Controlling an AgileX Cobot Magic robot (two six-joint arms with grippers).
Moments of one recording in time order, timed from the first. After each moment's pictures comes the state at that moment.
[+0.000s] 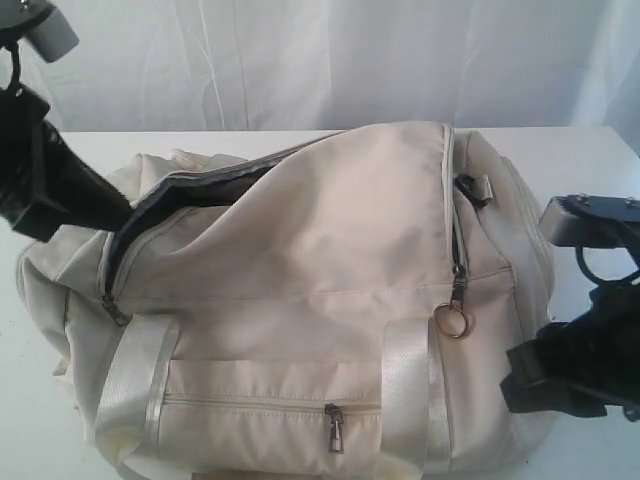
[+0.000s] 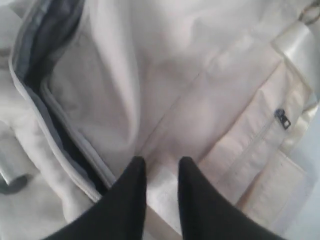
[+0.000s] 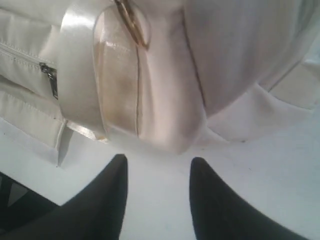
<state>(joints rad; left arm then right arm) -0.26 1.22 -1.08 -0.57 1.03 0.88 0.35 1.06 -0.67 0.46 0.96 -0.26</state>
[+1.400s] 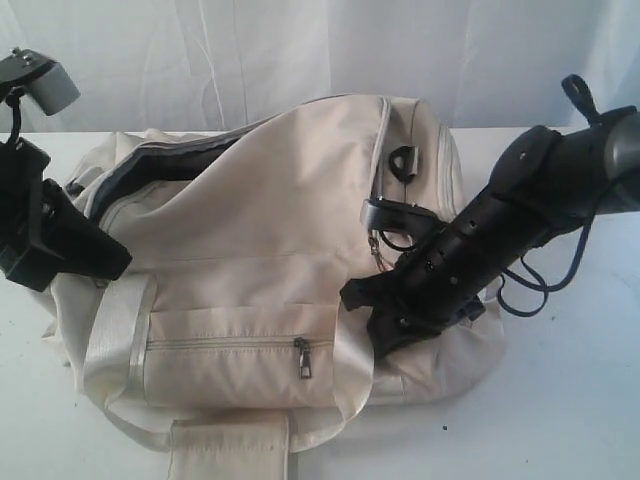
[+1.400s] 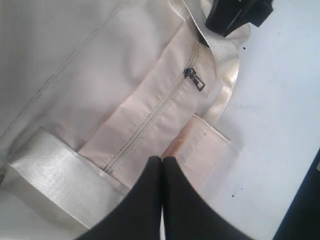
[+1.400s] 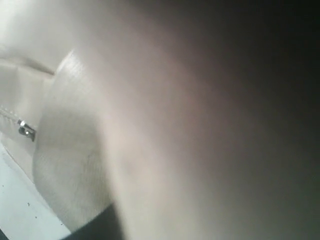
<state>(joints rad) -0.26 1.20 -0.97 -0.63 1.05 0.86 0.48 1.86 -1.05 0.76 0.84 -0.54</state>
